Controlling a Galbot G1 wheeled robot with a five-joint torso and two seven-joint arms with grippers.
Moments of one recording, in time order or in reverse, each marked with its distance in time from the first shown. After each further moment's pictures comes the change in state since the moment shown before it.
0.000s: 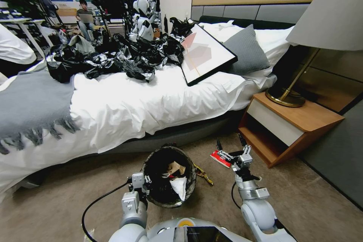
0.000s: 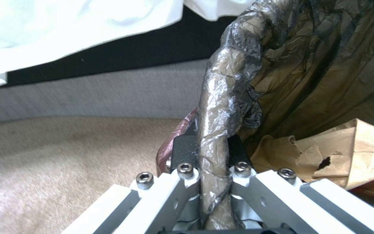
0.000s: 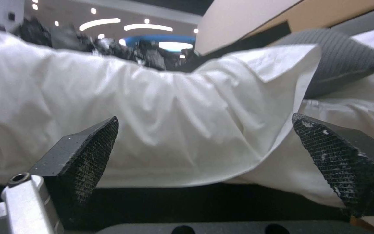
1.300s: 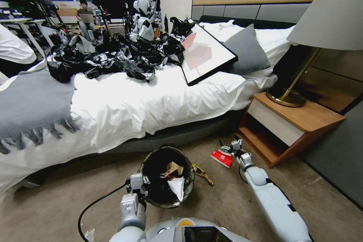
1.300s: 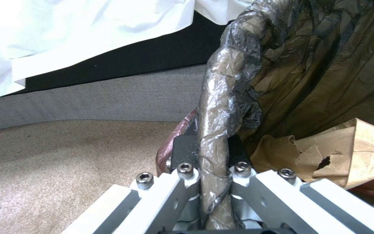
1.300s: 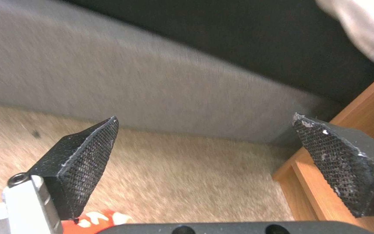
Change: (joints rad) left arm 0.022 -0.014 -0.007 -0.008 0.039 -0.014 0.002; right arm 0.501 -0.149 -0.064 -0.715 -0.043 -0.284 -0.226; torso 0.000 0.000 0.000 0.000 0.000
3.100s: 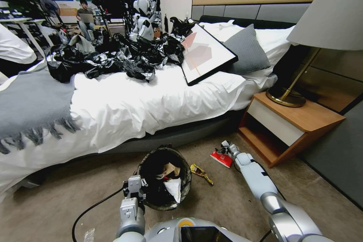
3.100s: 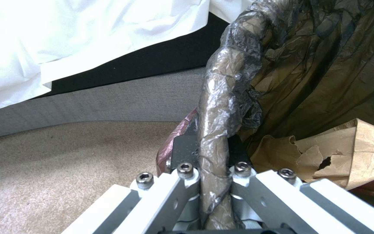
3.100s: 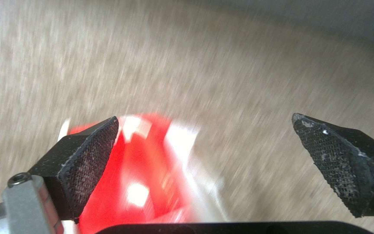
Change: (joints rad) left arm 0.053 -0.038 0.007 -0.010 0.097 -0.031 0.000; right arm 0.308 0.157 -0.065 -0.527 -0.217 -0.127 -0.145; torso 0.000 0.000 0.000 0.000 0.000
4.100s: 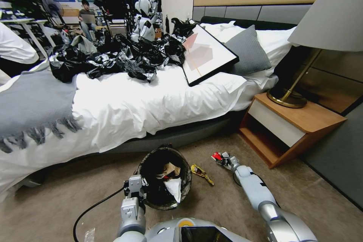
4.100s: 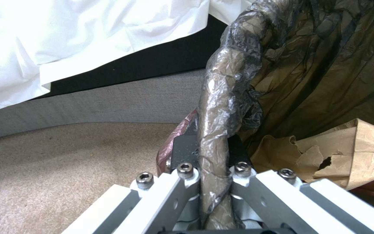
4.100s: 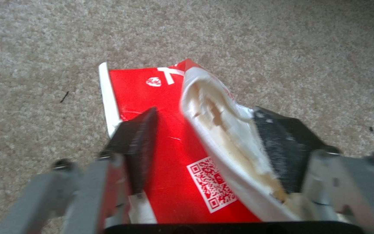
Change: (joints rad) left arm -0.010 0.003 0.006 0.008 -0.002 -0.002 -0.001; right arm -0.053 0.018 0.056 -0.084 0.029 0.054 -0.003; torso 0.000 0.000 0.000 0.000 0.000
